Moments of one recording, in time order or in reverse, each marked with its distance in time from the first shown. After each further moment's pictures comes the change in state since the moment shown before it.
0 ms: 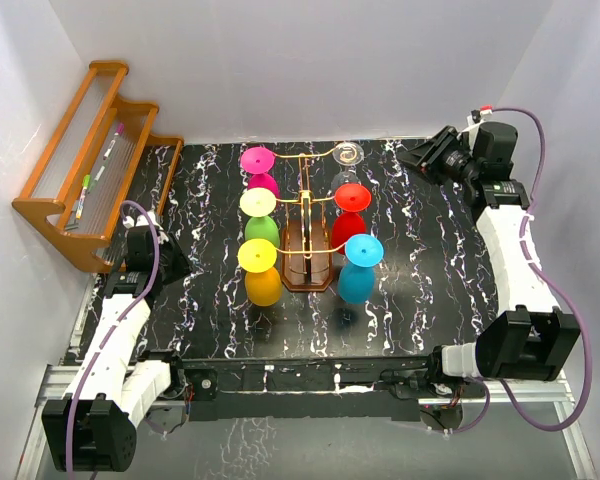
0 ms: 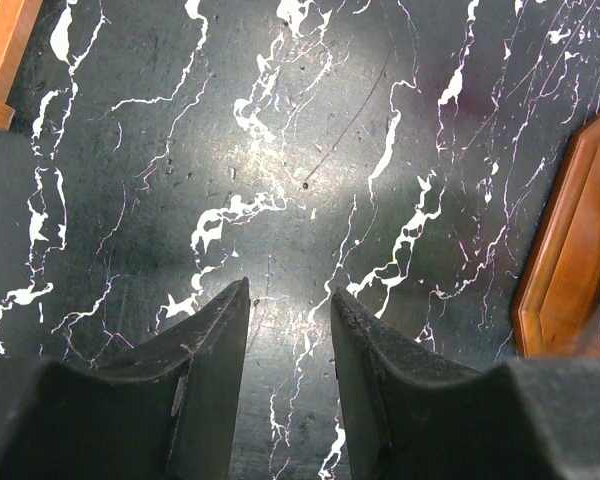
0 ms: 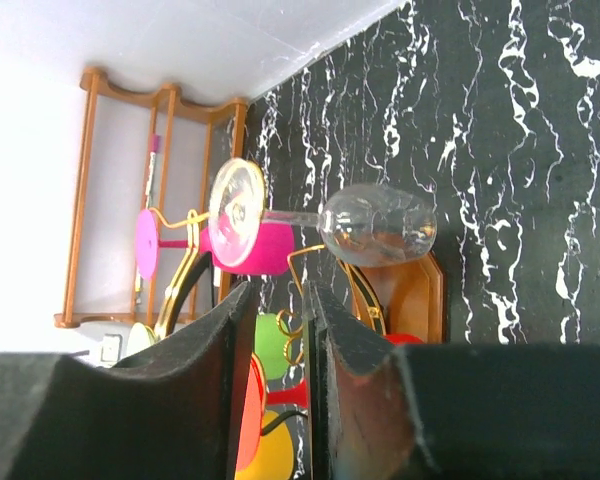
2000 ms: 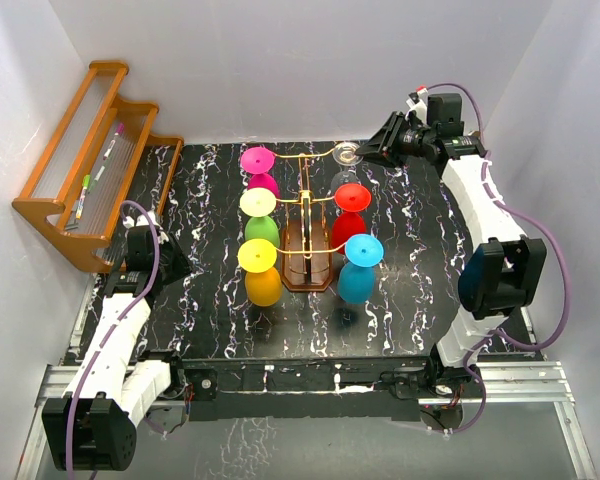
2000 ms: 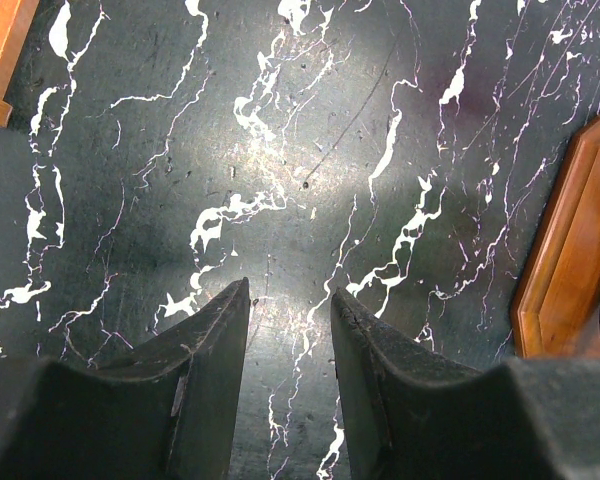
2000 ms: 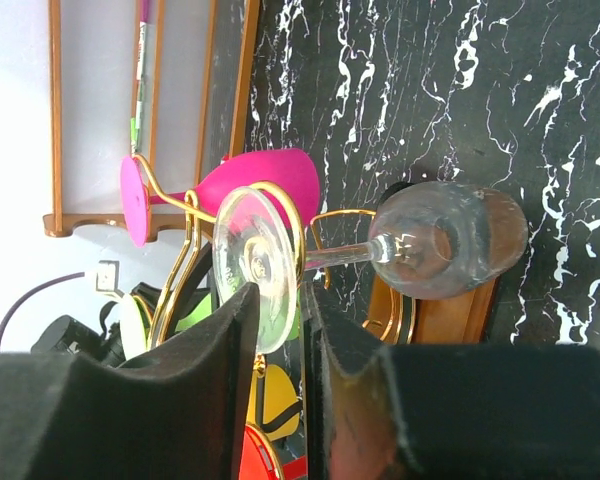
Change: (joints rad) left arm 0.000 0.005 0.000 0.000 0.000 -0.007; right arm 0.153 0.413 0.396 -0.185 -0.147 -0.100
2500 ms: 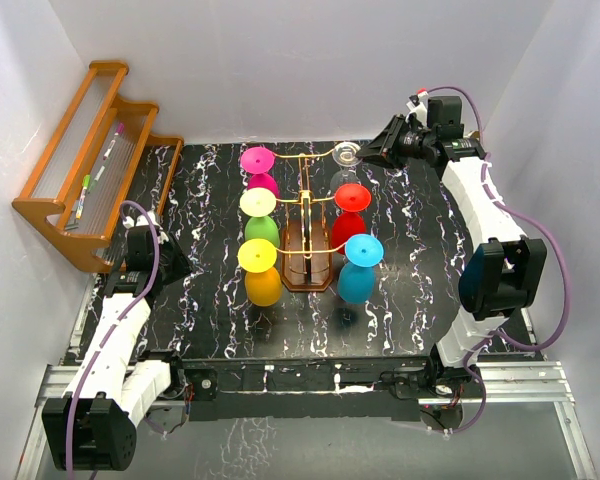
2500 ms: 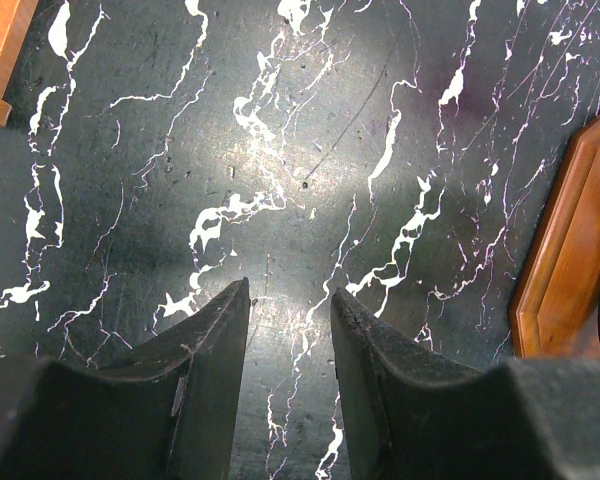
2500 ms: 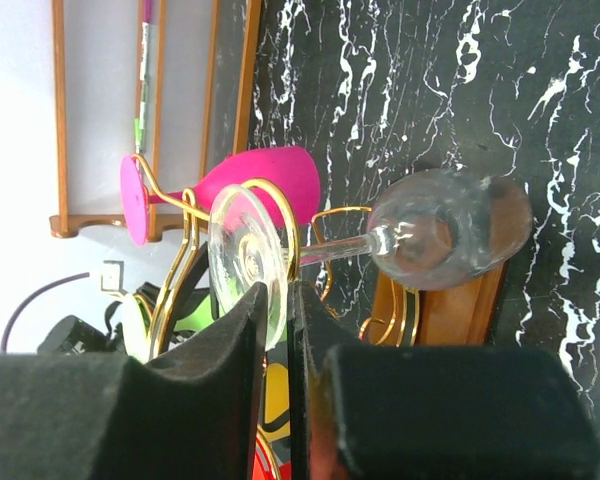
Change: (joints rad) left arm 0.000 0.000 0.000 0.000 0.000 -0.004; right arm 0.000 -0.011 -0.027 0.016 -0.006 0.012
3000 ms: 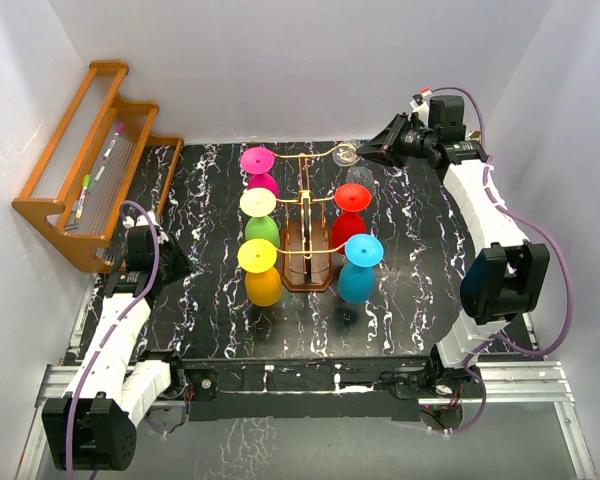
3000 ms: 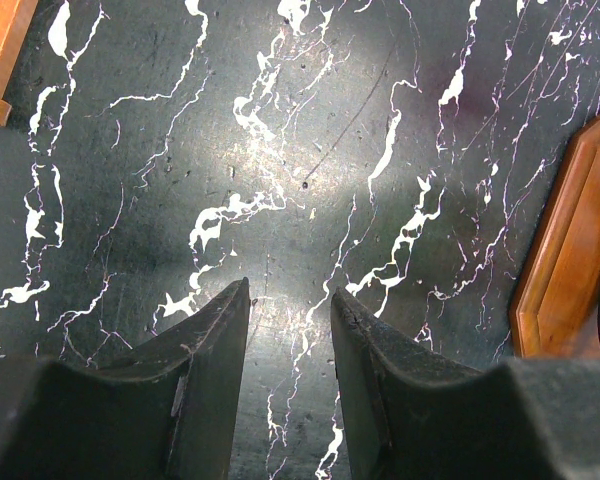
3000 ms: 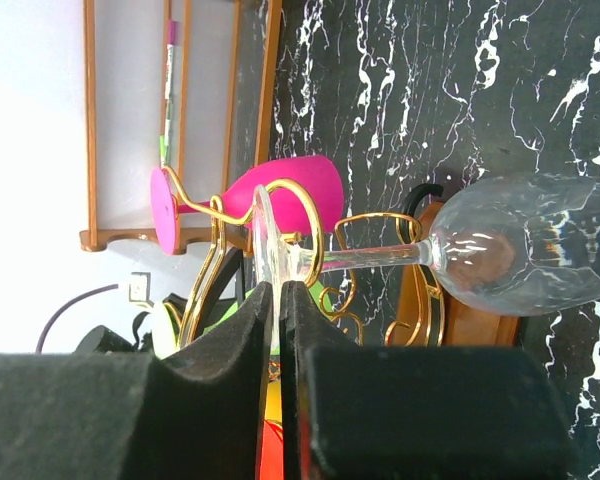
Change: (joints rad) left arm 0.000 0.000 0.000 0.000 0.000 0.000; right arm 0.000 -0.023 -0.018 0.046 0.003 0.076
